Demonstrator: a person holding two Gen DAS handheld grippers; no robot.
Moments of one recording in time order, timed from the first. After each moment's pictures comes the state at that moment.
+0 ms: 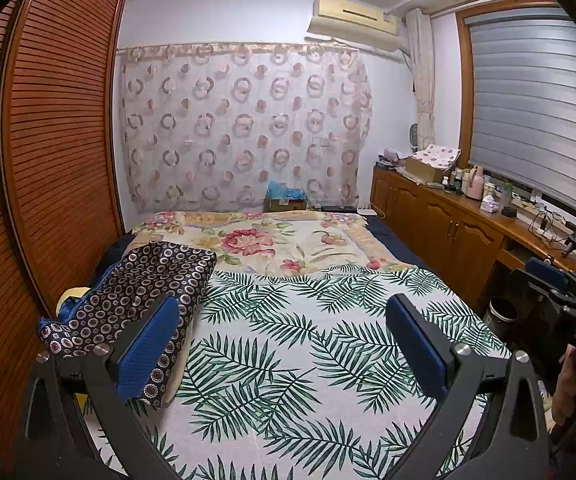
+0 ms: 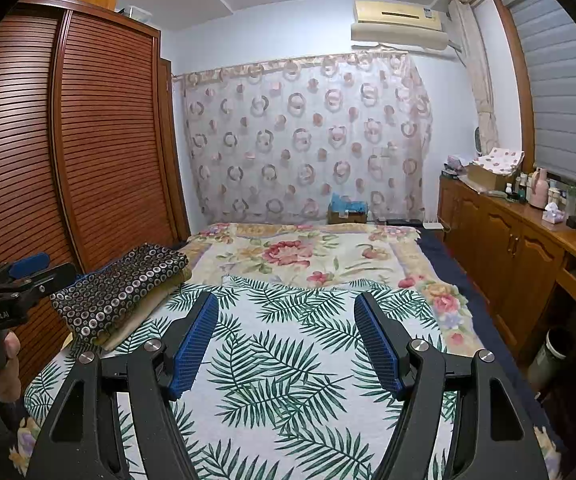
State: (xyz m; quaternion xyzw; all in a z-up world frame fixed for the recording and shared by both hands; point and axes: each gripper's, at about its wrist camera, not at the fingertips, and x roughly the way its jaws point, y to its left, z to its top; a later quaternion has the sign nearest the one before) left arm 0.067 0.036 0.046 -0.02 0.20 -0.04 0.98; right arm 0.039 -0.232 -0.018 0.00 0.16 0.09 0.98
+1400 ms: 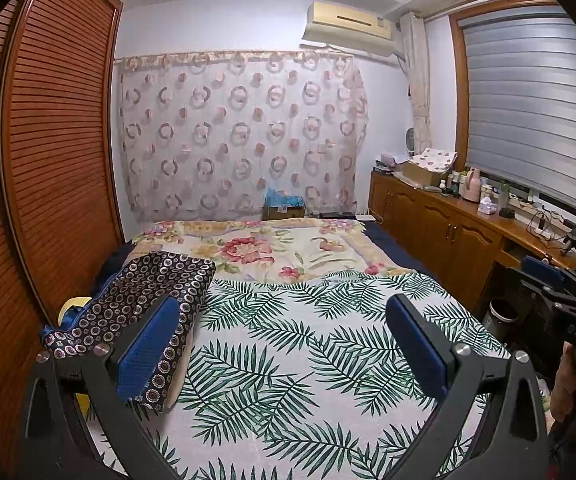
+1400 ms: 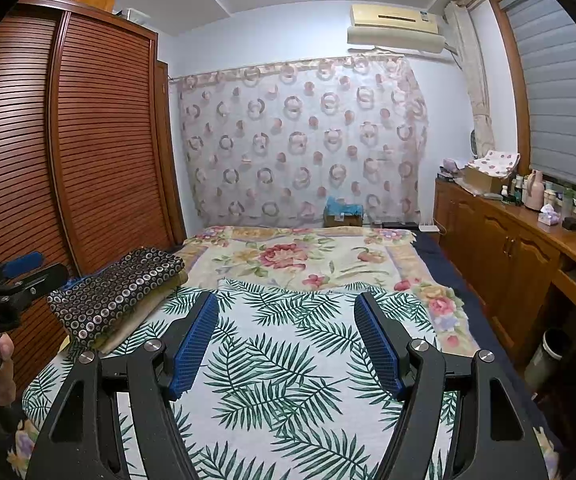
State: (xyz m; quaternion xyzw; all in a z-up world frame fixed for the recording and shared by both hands) left arm 0.063 0.037 0.055 -0.02 0.19 -0.04 0.98; right arm 0.040 -0.249 -0.017 0.00 0.15 0.10 0.98
